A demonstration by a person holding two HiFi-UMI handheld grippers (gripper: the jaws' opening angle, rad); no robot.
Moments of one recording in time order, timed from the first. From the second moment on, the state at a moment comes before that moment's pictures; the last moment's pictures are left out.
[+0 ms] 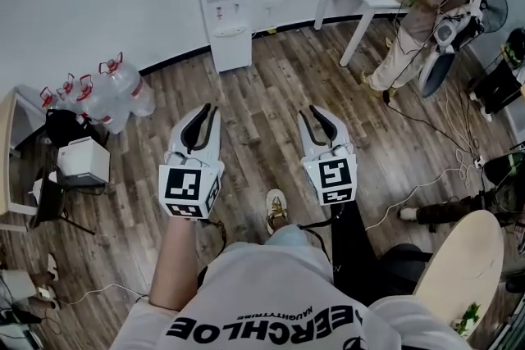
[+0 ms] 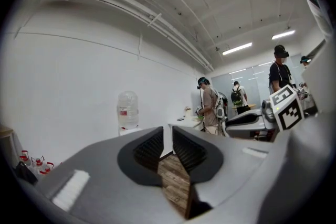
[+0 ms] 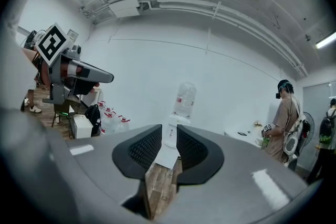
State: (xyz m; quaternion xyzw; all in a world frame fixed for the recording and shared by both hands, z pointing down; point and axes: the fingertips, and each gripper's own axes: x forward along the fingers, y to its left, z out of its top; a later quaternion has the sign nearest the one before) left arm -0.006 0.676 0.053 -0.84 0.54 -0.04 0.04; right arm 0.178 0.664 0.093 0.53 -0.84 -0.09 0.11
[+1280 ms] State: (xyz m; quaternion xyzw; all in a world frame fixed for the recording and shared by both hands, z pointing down) left arm 0.052 0.458 0.053 -0.81 0.58 -0.07 0.03; right arm 0.235 0.418 0.086 0.48 -0.87 -0.07 0.08
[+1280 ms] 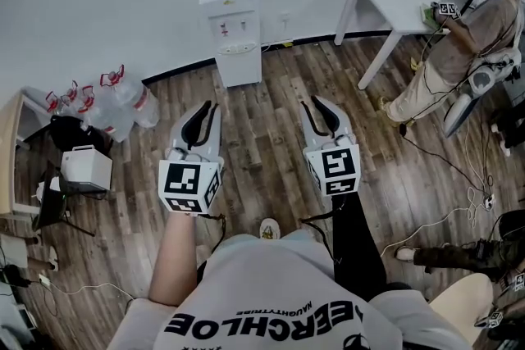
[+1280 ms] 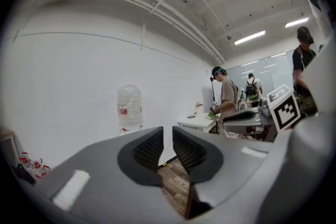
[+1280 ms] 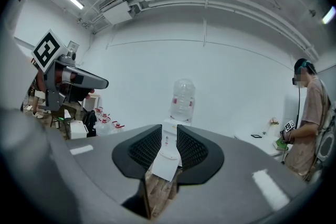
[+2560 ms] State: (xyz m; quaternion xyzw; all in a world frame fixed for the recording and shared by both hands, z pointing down) left arm 0.017 0.398 0.065 -0.78 0.62 -0.08 0.05; right arm 0.213 0.349 0.114 0.47 -0.88 -0.06 0.09
